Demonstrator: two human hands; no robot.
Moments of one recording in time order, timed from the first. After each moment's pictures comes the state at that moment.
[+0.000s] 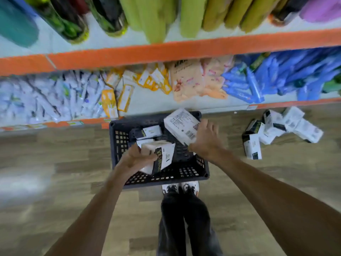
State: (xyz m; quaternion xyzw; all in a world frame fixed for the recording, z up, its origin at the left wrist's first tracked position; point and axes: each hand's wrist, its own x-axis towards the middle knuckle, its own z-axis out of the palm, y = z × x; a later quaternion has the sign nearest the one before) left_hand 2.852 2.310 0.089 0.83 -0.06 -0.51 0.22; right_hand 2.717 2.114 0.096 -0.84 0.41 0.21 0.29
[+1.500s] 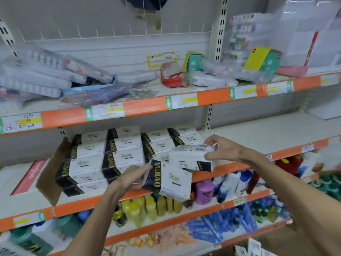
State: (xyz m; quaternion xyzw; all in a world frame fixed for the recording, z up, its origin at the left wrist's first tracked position) left_hand 2.908 2.085 0.682 0.76 -0.27 -0.44 0.39; right_hand 2.647 1.850 0.742 -0.86 0.33 -0.07 0.37
